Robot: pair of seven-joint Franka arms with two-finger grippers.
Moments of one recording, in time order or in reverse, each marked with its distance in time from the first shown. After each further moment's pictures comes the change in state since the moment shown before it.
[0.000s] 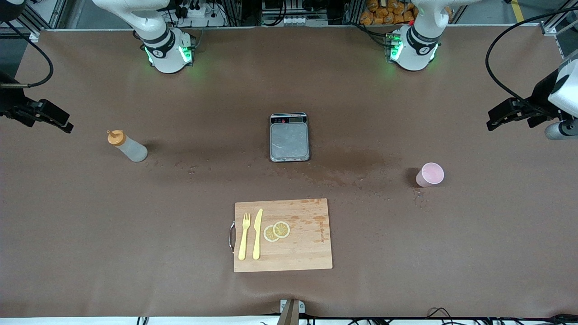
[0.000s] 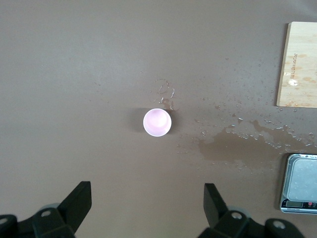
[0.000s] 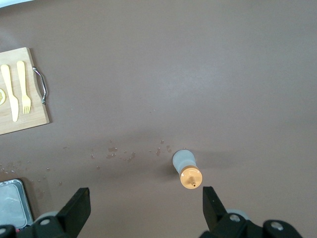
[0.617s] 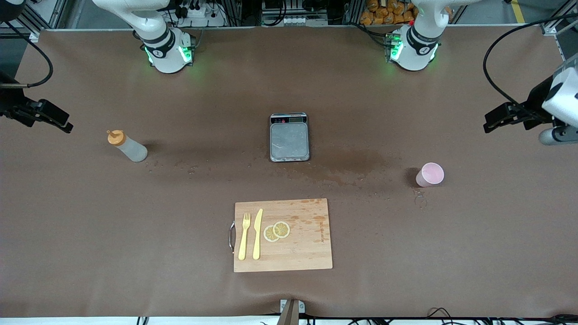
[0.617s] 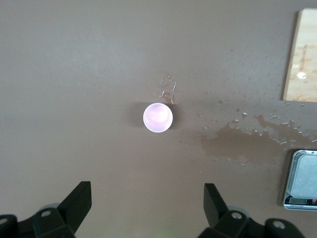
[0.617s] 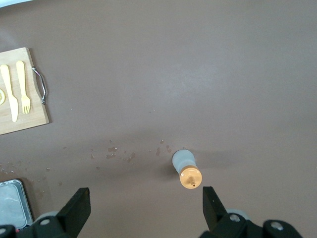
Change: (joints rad) left arm 0.000 0.045 0.001 -0.019 0.000 0.000 0.000; right arm -0.001 0.001 -0.002 0.000 0.000 -0.001 0.000
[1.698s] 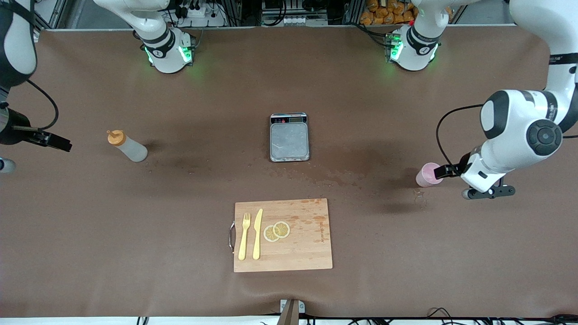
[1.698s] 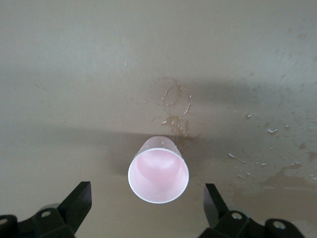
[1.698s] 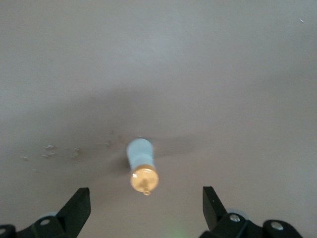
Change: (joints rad) left arm 0.017 0.204 0.001 -0.423 0.031 0.602 0.000; right arm -0.067 0.168 -0.011 -0.014 -0.150 -0.036 0.000
